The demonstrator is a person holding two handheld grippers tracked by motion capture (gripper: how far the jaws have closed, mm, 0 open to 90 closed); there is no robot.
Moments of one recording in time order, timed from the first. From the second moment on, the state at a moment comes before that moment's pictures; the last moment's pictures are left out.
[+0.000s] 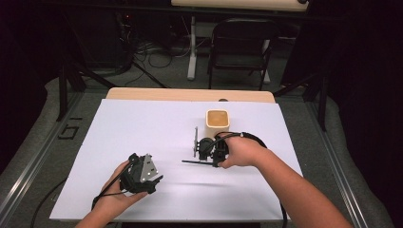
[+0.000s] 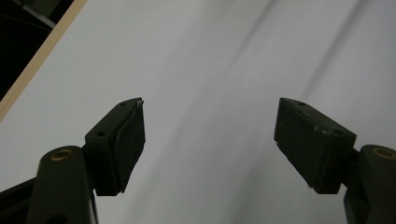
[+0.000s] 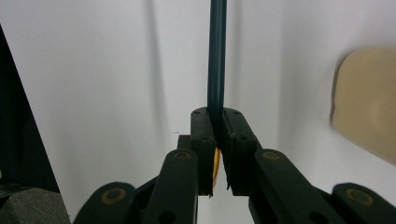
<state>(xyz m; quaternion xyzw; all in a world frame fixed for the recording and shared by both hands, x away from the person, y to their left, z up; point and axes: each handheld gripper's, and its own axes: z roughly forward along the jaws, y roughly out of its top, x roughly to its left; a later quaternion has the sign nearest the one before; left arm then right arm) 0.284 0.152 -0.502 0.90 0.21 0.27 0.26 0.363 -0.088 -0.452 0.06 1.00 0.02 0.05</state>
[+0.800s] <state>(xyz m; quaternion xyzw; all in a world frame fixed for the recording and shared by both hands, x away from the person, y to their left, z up) 0.273 0.123 -0.509 0.92 0.09 0.35 0.16 0.362 -0.084 -0.454 0.05 1.00 0.01 0.04</state>
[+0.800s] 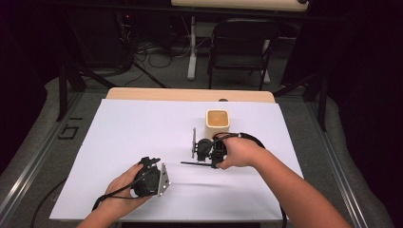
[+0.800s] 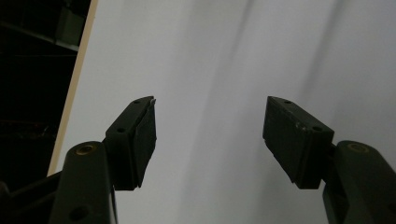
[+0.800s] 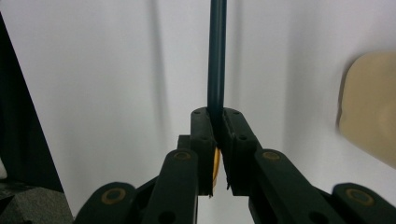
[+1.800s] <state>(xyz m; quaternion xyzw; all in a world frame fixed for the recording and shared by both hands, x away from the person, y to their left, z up) 0.268 0.099 -0.510 0.91 0.04 0.40 0.12 0.361 -0.074 -0.457 0.05 1.00 0.01 0.04</state>
